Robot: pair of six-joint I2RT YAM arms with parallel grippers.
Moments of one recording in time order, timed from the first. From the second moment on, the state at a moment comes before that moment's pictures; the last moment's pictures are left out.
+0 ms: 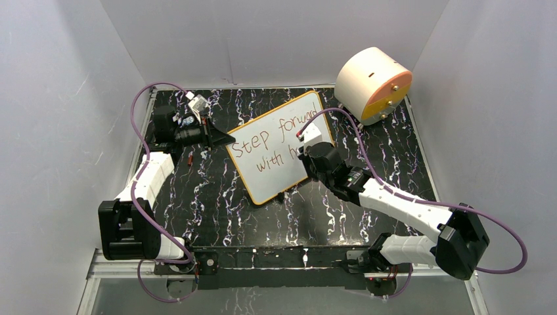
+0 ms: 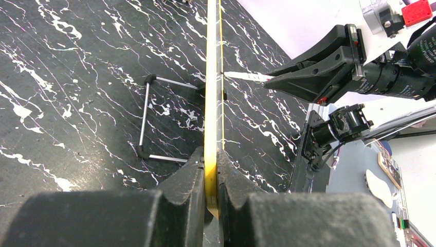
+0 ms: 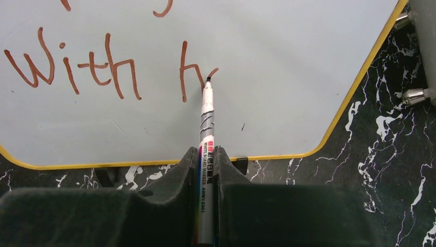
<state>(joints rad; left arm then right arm) 0.00 1.36 0.93 -0.03 1.14 -0.16 0.88 1.20 0.82 -0.16 0.36 0.07</state>
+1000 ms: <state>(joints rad) 0.00 1.37 0.93 -0.03 1.14 -0.16 0.83 1.19 0.80 -0.17 0.38 0.07</state>
